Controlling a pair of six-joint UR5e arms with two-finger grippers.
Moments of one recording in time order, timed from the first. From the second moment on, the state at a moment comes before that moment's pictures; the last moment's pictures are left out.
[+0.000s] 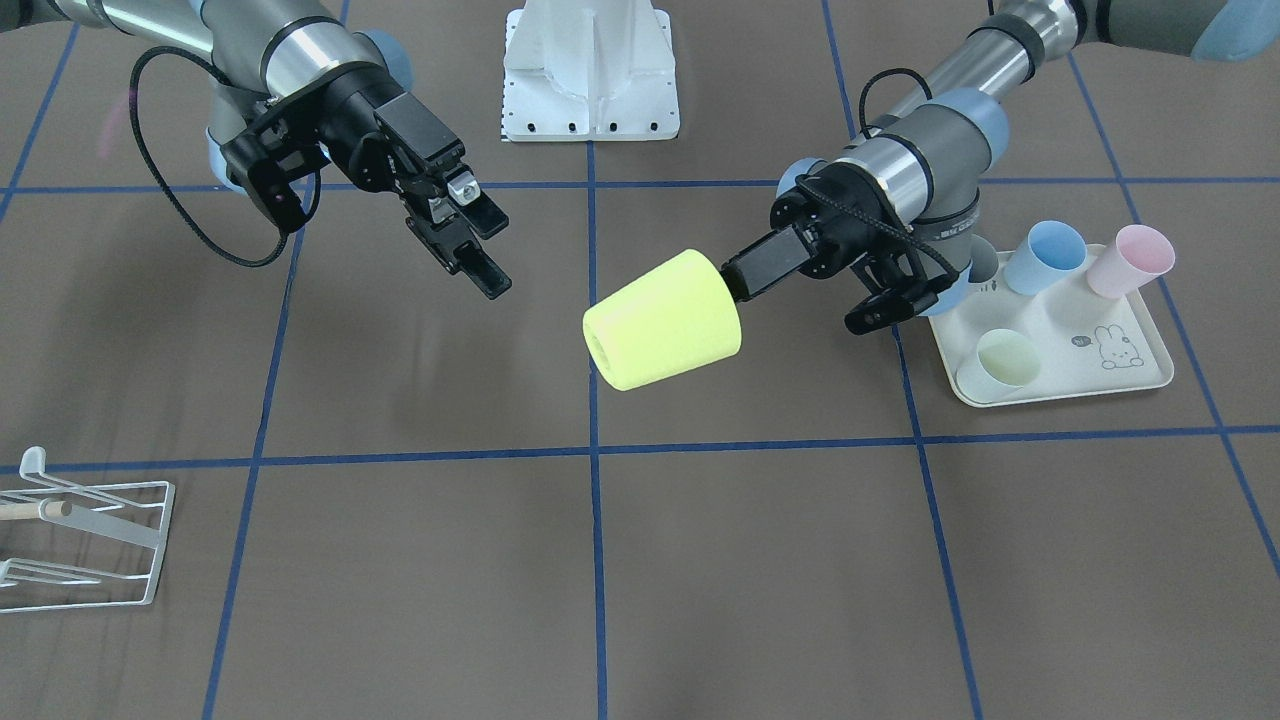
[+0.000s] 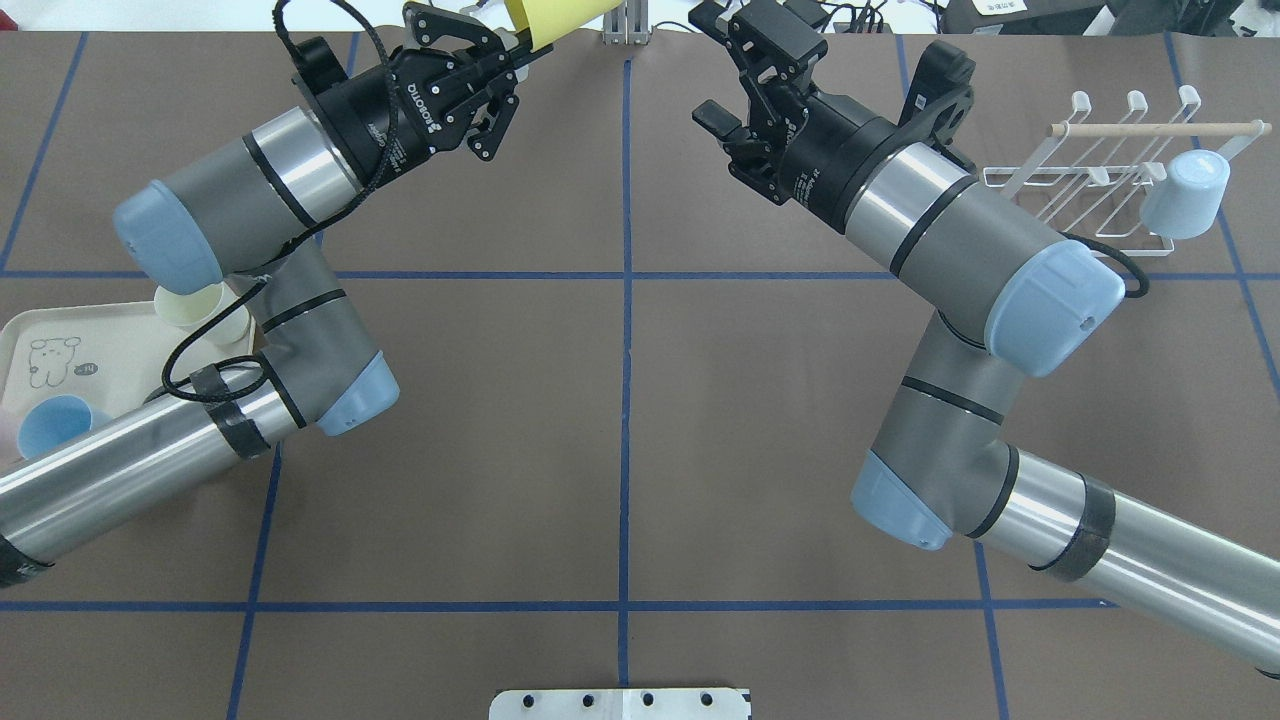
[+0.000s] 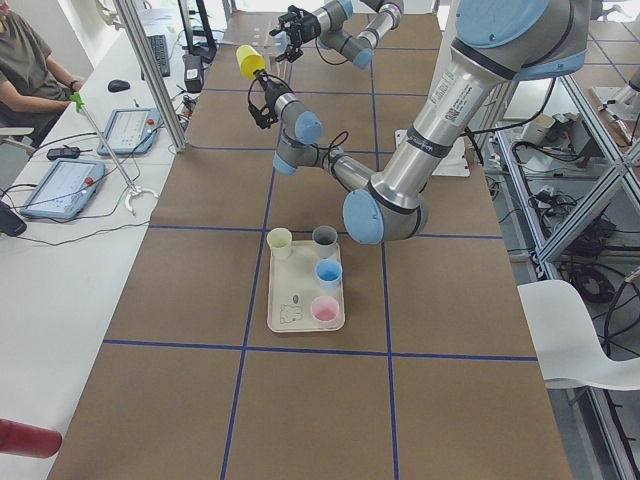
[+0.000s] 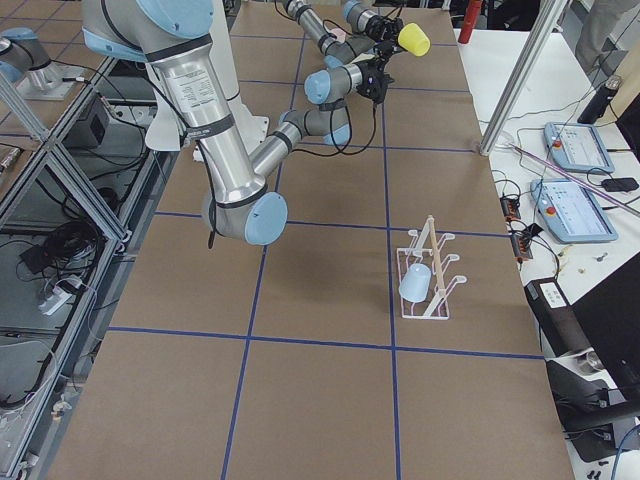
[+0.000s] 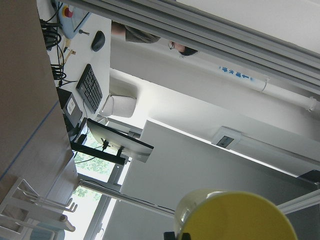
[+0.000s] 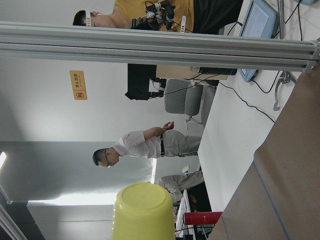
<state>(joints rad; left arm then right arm) -0.71 -2.25 -1.31 -3.40 -1.49 -2.40 0.61 -1.05 1.70 -0.26 1.26 2.02</state>
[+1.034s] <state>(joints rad) -0.62 -2.31 -1.27 -3.39 -1.49 -2.39 0.61 -1.05 1.68 -0.26 1.24 2.01</state>
